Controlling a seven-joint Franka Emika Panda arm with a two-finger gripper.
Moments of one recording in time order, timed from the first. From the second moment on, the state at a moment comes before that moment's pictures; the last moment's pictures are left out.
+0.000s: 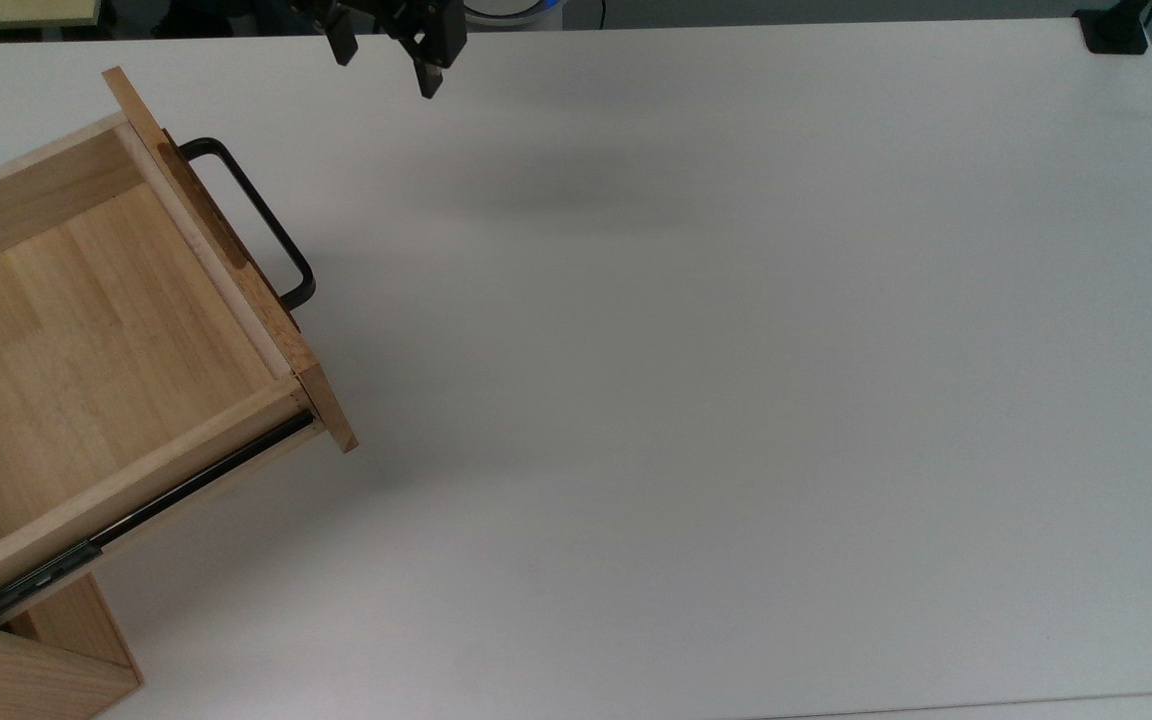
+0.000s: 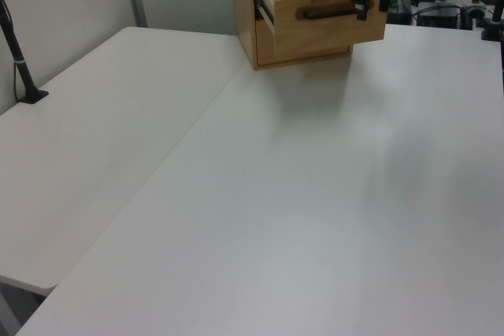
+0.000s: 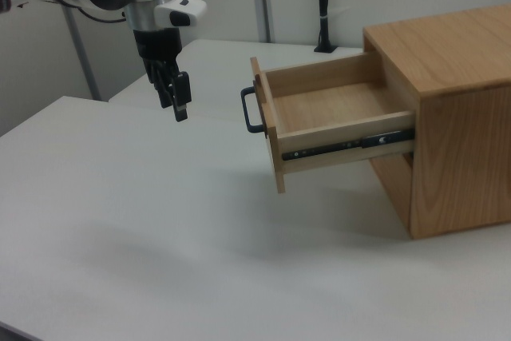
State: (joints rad) arm -0.09 0.05 0.03 -1.56 0.03 1.62 0.38
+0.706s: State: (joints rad) arm -0.09 0.12 0.02 -1.56 -0.03 1.81 0.80
